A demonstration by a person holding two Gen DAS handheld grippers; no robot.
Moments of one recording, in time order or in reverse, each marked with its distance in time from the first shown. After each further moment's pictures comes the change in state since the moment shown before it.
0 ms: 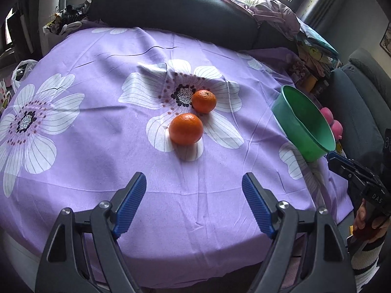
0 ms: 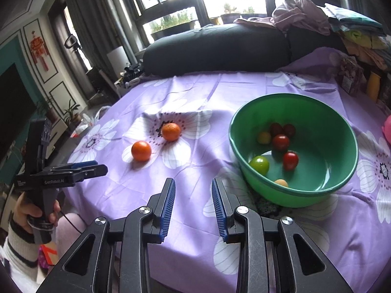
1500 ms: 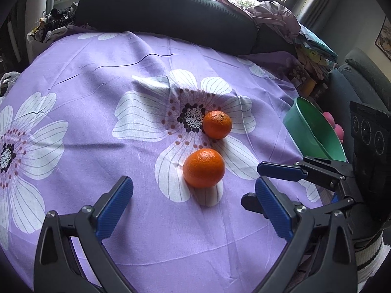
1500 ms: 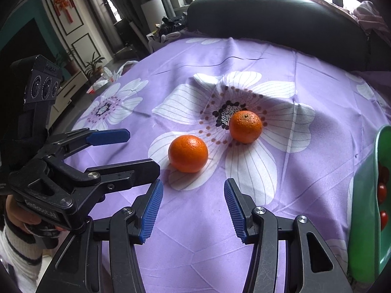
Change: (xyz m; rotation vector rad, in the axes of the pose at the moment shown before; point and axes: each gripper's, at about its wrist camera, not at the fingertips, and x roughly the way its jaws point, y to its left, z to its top) left arm 0.045 0.029 0.046 0.044 -0.016 -0.061; right arm 0.139 0.083 0.038 -0.192 0.213 0.125
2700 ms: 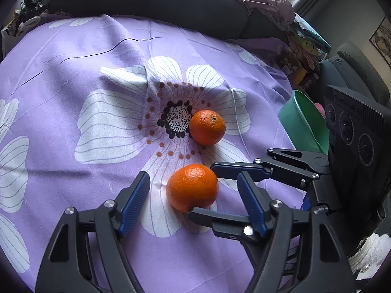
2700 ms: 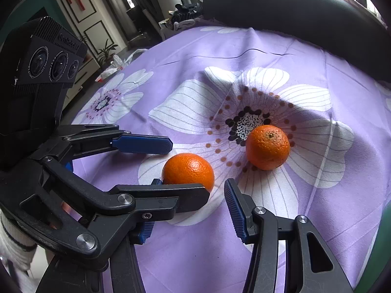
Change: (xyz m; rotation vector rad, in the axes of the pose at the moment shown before) left arm 0.038 0.005 0.024 0.018 0.114 -0.117; right arm 0.046 -0.008 0.026 -0.069 0.066 0.086
